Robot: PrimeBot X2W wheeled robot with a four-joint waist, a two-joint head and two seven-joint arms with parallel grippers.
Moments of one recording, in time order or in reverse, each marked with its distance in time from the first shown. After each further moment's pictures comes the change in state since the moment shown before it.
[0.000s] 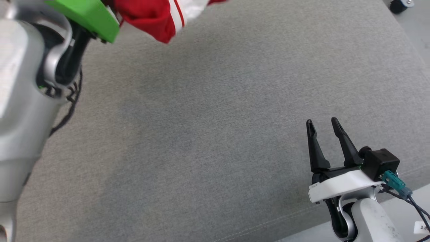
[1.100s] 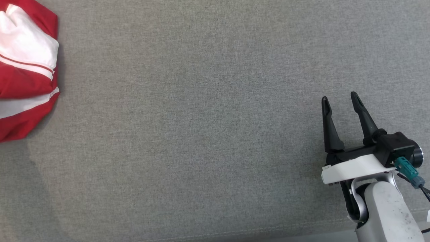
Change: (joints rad) left arm 0.223 0.193 0.216 0.680 -0.113 -0.128 -0.060; right arm -0.058 -0.020 -0.073 -0.068 -0.168 0.000 0.000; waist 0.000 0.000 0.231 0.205
